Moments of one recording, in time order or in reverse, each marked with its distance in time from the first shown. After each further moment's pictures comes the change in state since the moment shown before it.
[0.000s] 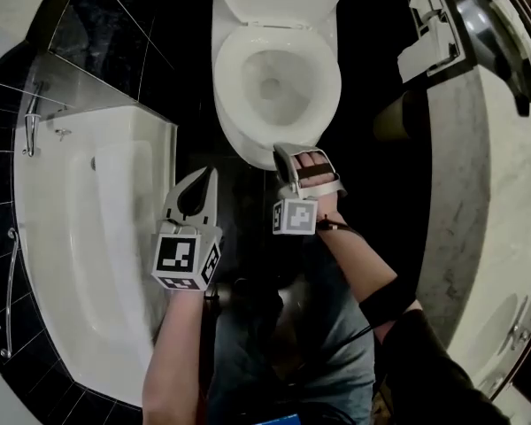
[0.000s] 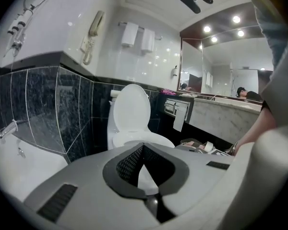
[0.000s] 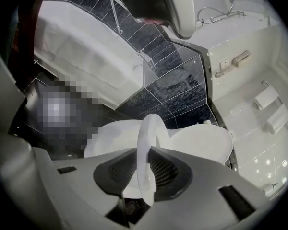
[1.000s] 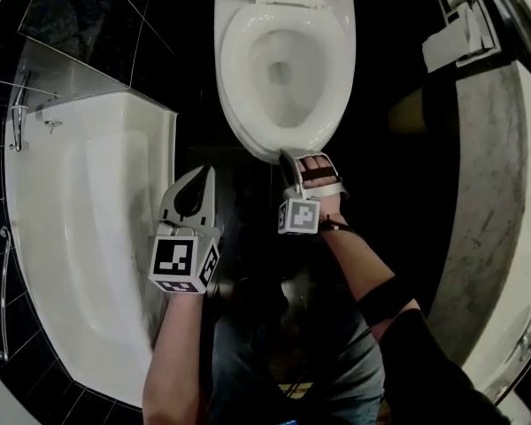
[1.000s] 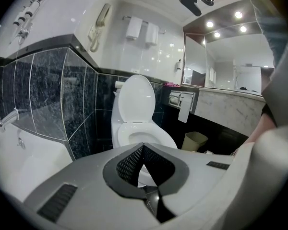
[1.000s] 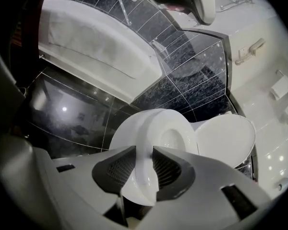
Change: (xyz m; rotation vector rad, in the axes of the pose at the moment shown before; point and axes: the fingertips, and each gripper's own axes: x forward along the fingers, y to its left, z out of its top) left arm 0.023 0.028 -0.067 -0.010 0.033 0.026; right arm 0.065 0.109 -0.033 -0.009 0.052 0.092
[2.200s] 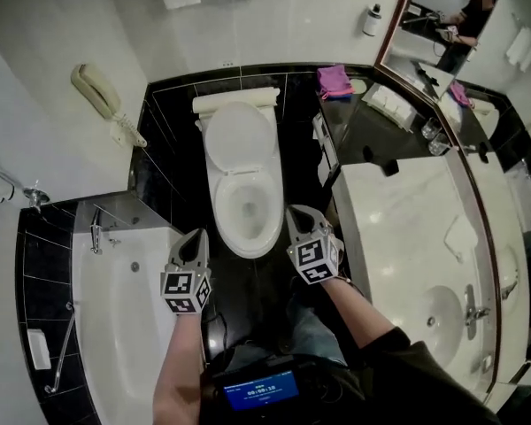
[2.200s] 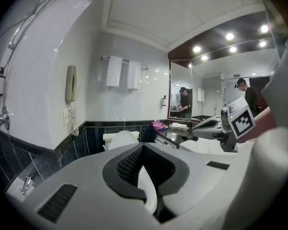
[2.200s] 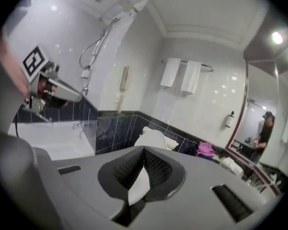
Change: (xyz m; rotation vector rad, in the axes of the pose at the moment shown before) left arm -0.183 -0.106 0.395 0.096 -0.133 -0.054; right arm -0.460 -0.428 0.000 0.964 -0.255 -0.246
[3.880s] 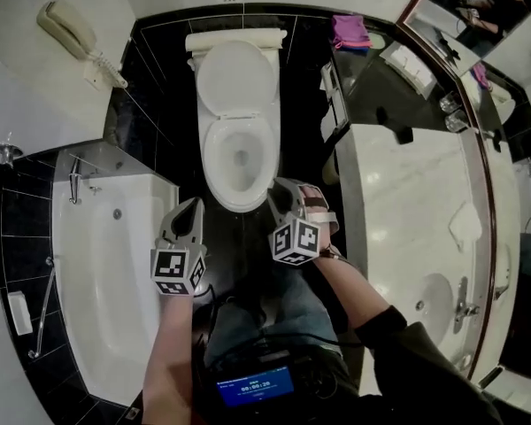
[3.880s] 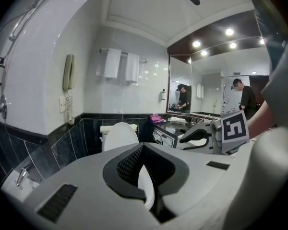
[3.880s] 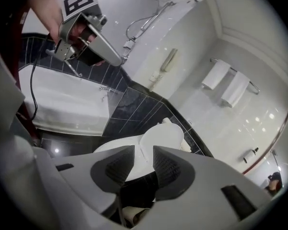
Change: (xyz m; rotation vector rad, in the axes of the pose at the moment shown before) left arm 0.030 -0.021 -0.047 0.021 0.017 -0.014; right arm 0.056 0.055 -0.079 -0.534 0.126 0.136
